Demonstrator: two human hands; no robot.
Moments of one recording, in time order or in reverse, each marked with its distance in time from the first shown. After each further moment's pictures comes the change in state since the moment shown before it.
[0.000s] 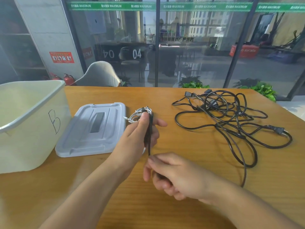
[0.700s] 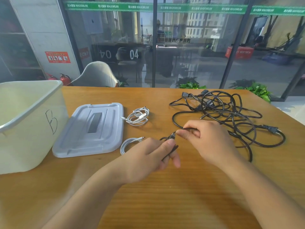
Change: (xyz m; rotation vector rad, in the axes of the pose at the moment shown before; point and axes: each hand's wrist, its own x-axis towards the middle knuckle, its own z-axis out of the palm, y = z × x) left_hand -0.014 0.007 0.005 0.423 -0.477 -0.068; right_hand -0.009 0.006 -0.080 -0.921 0.860 -0.205
